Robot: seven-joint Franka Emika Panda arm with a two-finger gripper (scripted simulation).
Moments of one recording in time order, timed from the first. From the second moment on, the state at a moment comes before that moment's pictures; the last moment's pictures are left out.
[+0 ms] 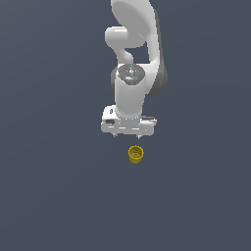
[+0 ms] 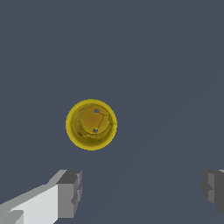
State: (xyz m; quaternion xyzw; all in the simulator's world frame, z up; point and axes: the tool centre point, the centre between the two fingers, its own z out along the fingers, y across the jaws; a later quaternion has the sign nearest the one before) arm 0.002 0.006 0.156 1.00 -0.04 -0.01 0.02
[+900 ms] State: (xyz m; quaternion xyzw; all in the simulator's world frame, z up) arm 0.023 0.034 0.118 0.97 -0.24 0.00 0.00
